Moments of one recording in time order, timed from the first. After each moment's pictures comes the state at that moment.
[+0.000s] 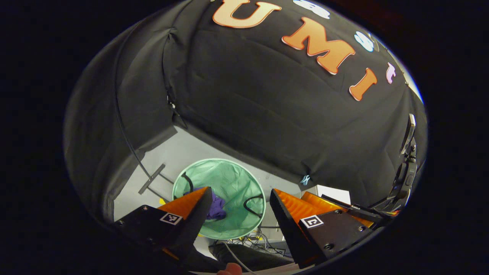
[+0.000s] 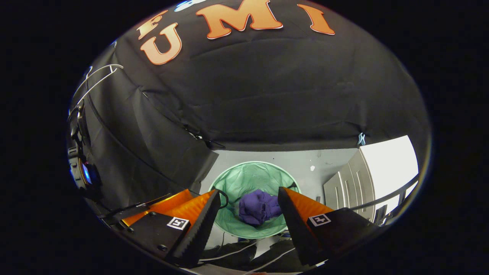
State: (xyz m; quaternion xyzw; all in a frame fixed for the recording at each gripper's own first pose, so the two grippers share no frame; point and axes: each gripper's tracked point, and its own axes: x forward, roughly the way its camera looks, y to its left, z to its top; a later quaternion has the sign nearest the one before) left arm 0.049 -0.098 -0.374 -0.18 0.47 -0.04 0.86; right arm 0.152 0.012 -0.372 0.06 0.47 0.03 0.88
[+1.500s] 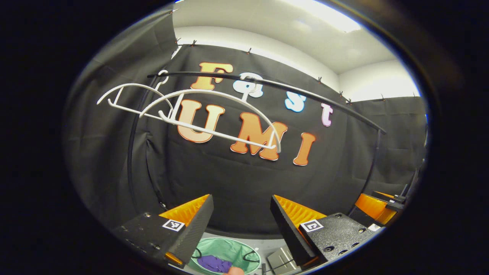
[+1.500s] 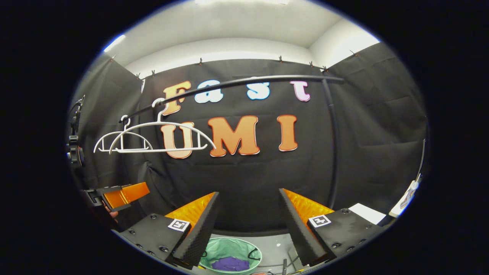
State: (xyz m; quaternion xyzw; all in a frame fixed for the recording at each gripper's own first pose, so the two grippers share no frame) left arm 0.026 -0.098 -0.062 -0.12 0.12 -0.12 0.98; right arm 0.010 -0.075 -0.031 -0.03 0.05 -0.03 1.00
